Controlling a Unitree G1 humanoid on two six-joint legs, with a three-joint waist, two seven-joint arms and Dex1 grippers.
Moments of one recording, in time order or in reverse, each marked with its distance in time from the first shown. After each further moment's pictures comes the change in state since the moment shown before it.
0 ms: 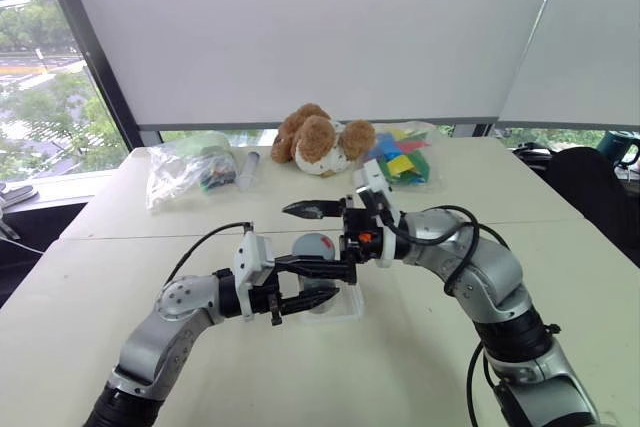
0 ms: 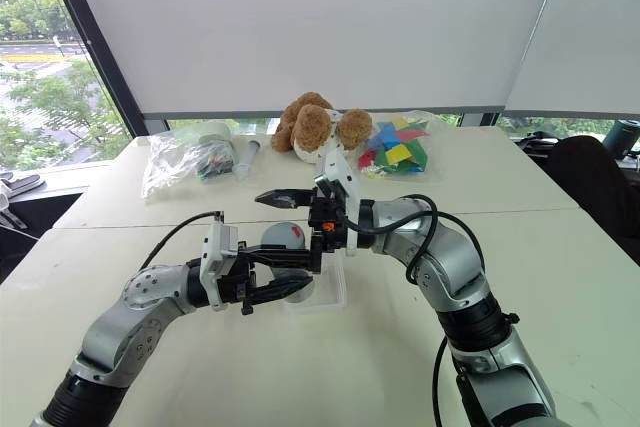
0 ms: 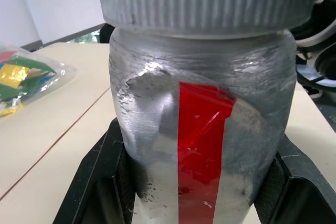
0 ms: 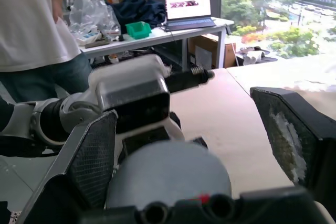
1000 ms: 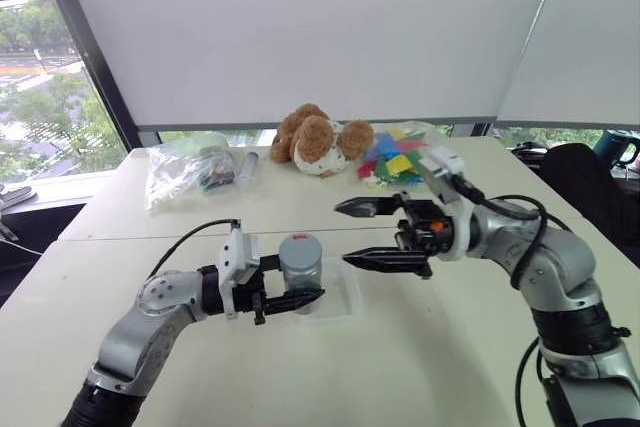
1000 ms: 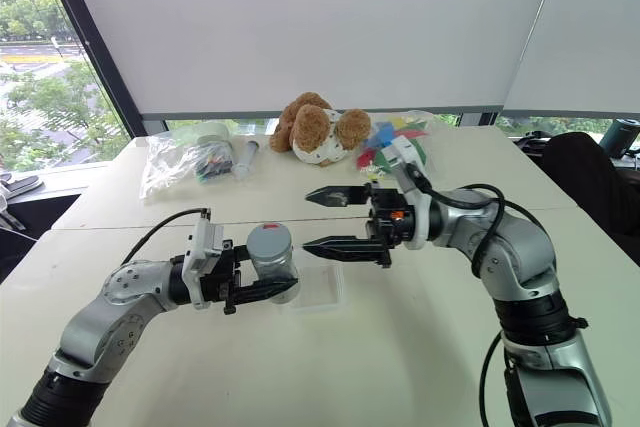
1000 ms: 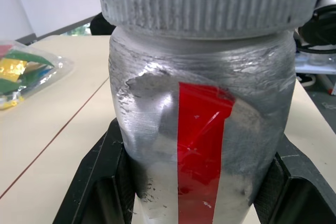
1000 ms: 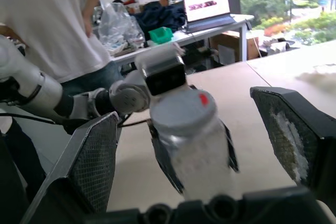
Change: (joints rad) left arm 0.003 0.075 0.049 -0.007 -0.041 0.021 -0.050; right arm 0.015 -0.171 -0.164 0.004 0.210 0.114 0.186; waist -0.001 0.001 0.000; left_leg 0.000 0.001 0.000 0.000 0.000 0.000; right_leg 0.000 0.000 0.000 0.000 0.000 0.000
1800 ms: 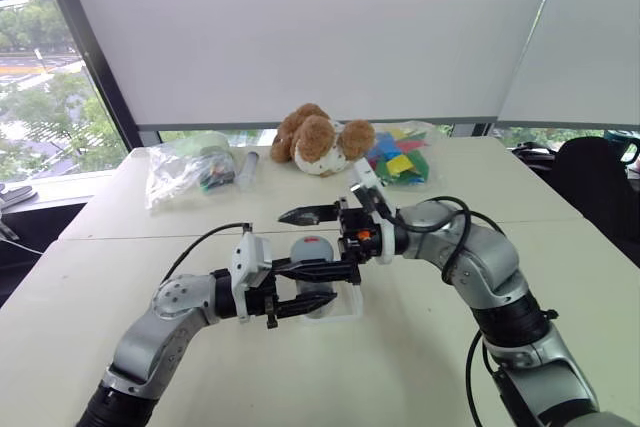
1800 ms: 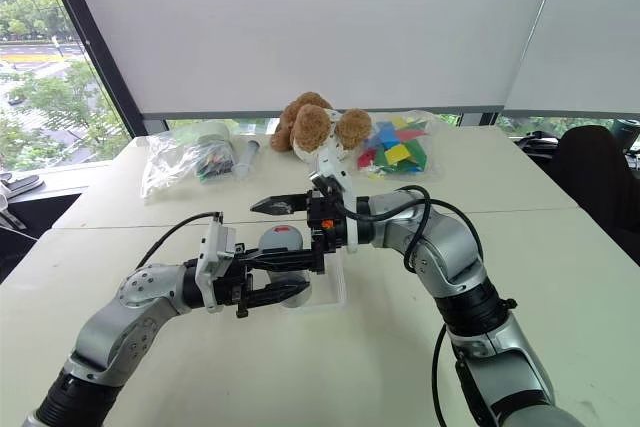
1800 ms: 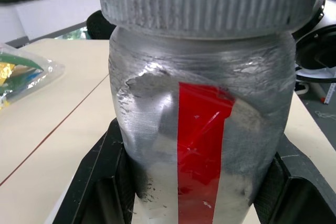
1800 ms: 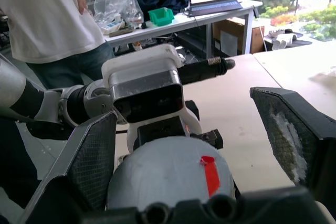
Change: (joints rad) left arm -0.004 -0.043 -0.044 -0.006 0.011 0.012 0.022; right arm -0.081 0.138 0.180 0.054 -0.182 -0.025 -0.075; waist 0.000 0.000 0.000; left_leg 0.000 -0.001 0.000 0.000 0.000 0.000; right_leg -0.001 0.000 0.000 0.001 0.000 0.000
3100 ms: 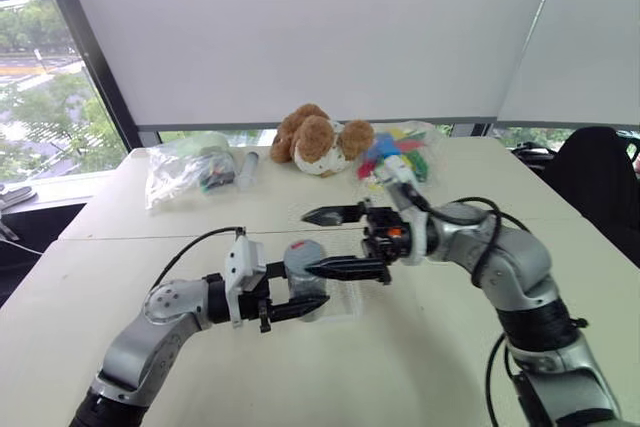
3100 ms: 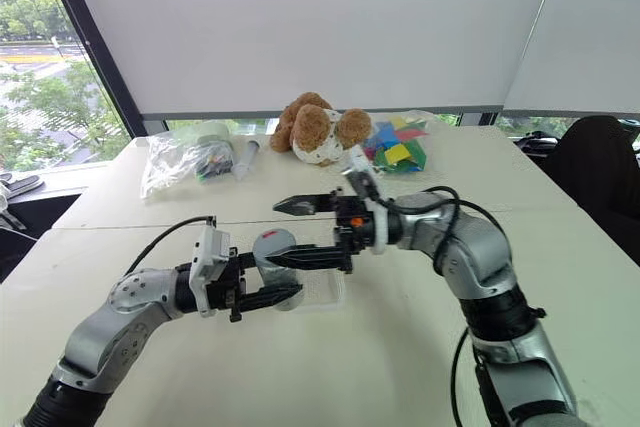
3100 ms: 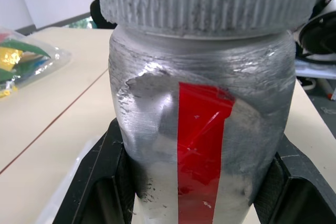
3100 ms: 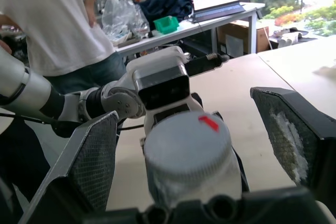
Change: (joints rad) left arm 0.034 0.020 0.010 -0.016 -0.002 -0.002 0.022; right arm 0.033 -0.023 -0.056 -0.033 0.077 0.044 0.012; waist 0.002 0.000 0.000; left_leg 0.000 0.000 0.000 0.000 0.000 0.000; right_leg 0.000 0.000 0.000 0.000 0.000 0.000
